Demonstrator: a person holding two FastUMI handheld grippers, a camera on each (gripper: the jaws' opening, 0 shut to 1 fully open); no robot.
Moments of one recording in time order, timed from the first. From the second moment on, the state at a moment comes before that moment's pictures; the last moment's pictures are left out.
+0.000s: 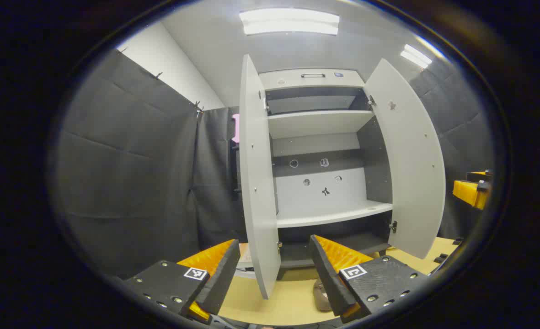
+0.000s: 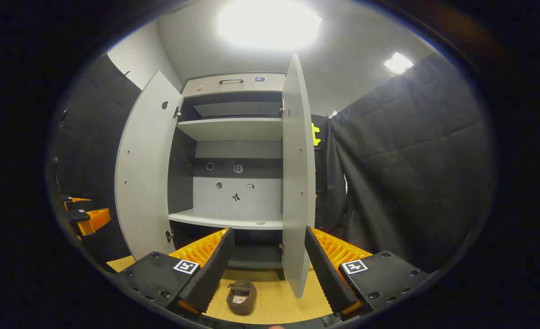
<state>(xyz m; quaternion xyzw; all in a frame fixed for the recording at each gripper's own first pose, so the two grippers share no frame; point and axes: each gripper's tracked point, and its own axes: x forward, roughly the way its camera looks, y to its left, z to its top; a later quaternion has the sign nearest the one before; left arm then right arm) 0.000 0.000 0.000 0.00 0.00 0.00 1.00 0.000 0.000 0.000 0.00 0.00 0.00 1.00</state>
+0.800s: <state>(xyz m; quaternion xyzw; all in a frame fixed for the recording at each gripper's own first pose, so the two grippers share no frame) -0.013 -0.014 0.017 0.01 -0.02 0.01 1.00 -0.002 -0.015 0.000 0.00 -0.01 0.01 1.00</state>
